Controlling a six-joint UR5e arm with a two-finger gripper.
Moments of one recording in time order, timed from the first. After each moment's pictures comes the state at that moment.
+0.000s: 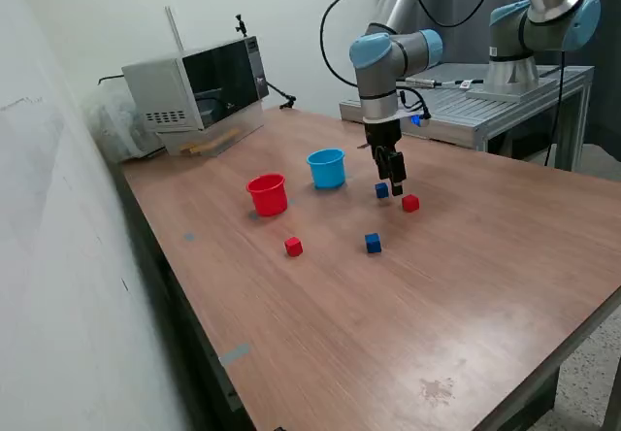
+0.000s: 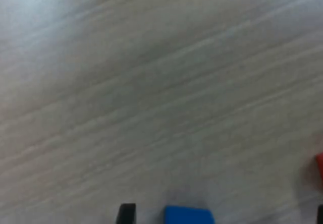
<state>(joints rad) -0.06 -0.96 1.82 -2.42 -1.55 3.50</state>
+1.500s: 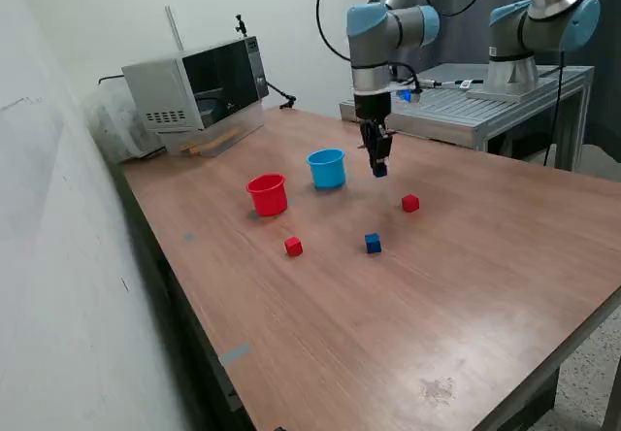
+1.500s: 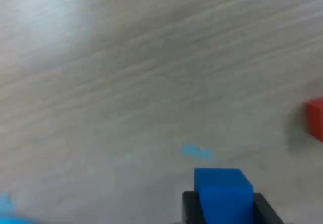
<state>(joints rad) -0.08 -1.08 1.82 -2.39 -1.58 3.42</state>
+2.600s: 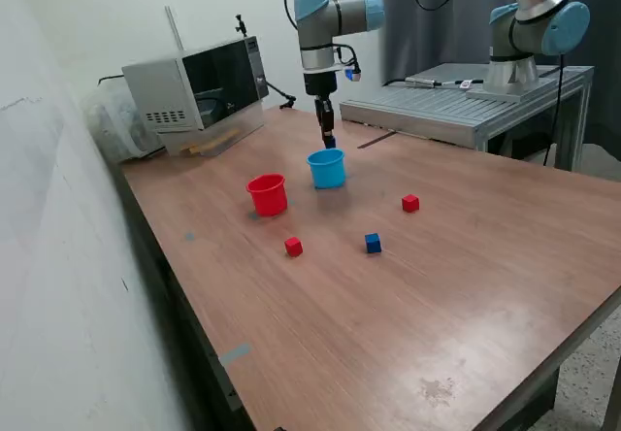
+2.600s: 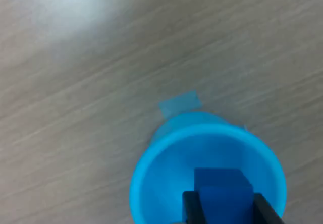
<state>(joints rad) -0.34 -1.09 1.74 -2.29 -1.58 3.26</state>
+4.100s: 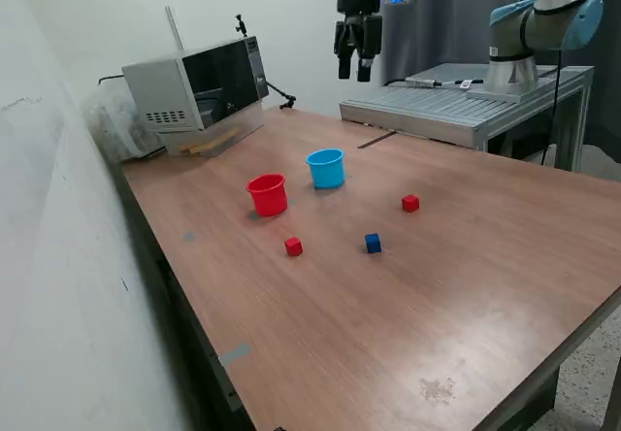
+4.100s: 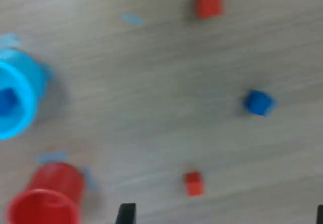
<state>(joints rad) 0.00 -1.24 1.56 -2.17 -1.57 3.41</state>
